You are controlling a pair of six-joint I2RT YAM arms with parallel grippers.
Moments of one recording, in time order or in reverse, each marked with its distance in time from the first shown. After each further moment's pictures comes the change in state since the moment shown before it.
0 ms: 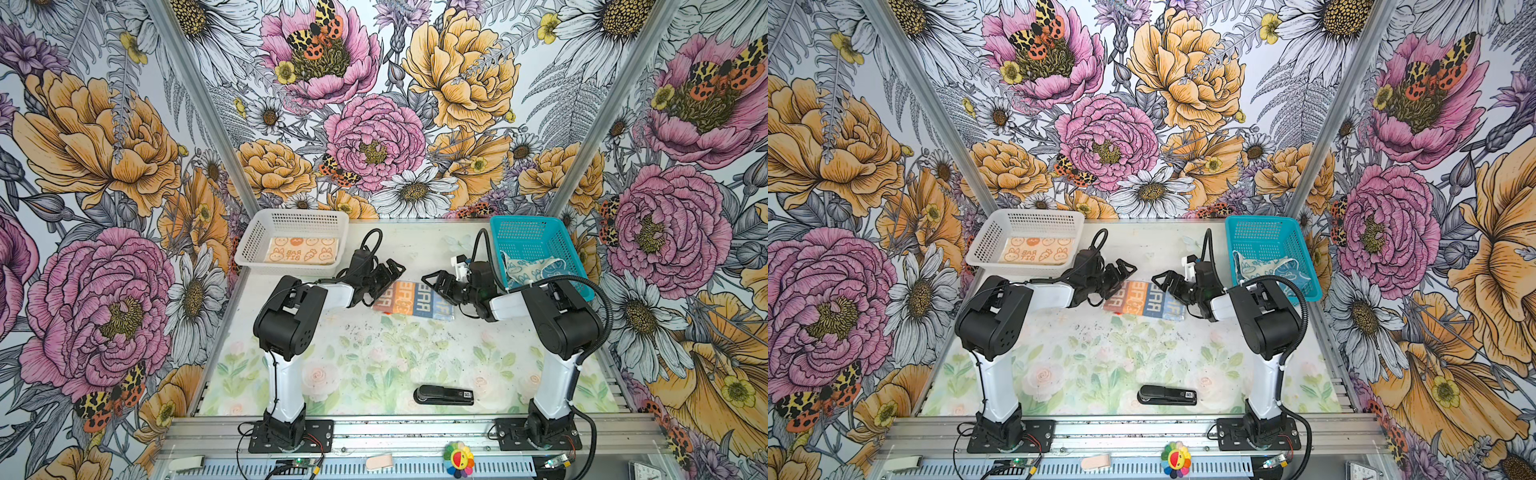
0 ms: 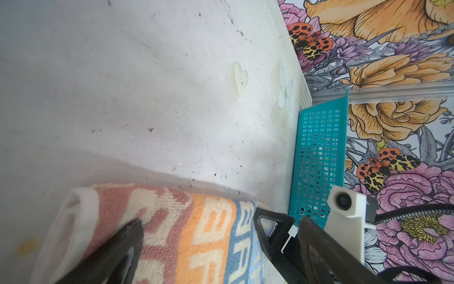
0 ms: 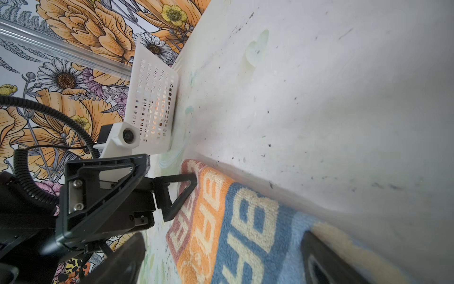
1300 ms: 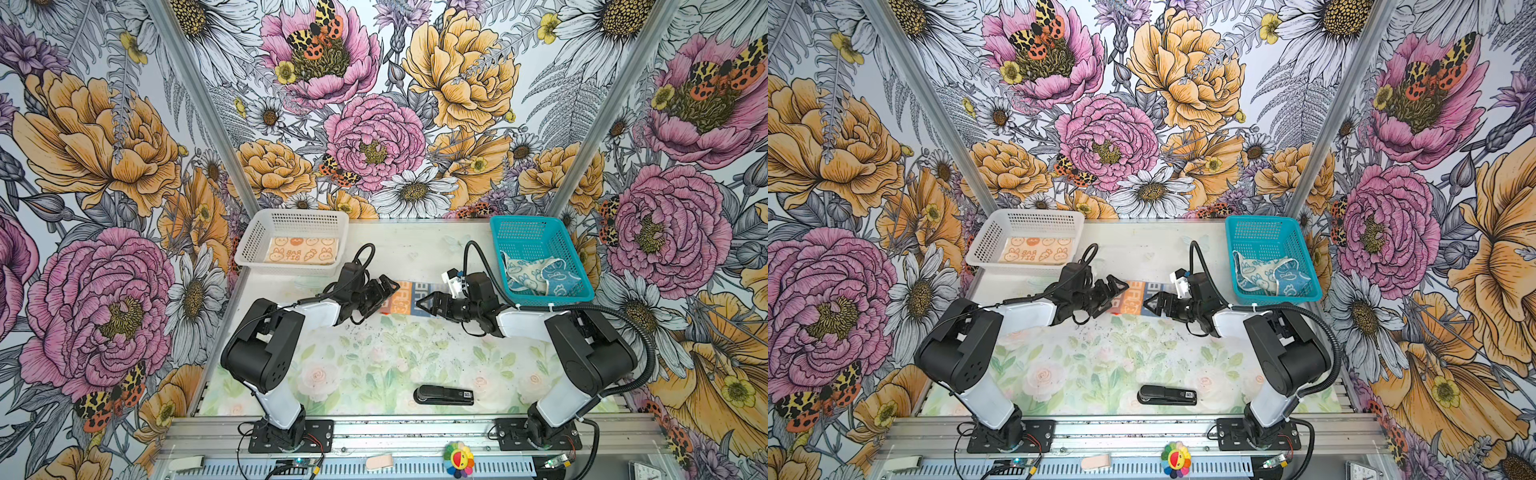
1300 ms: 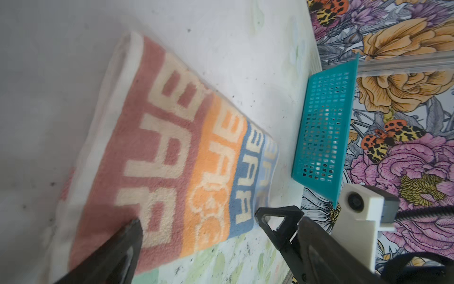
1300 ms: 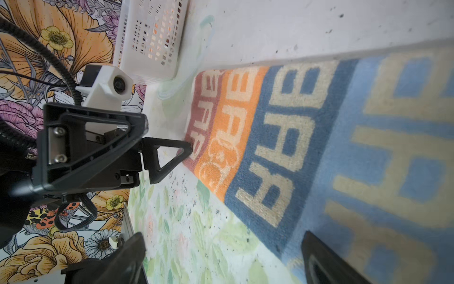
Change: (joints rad) left arm -0.018 -0.259 -0.253 -0.113 0.036 -0.005; right arm 0.126 -0.268 -0.155 -0.258 -0.014 -0.139
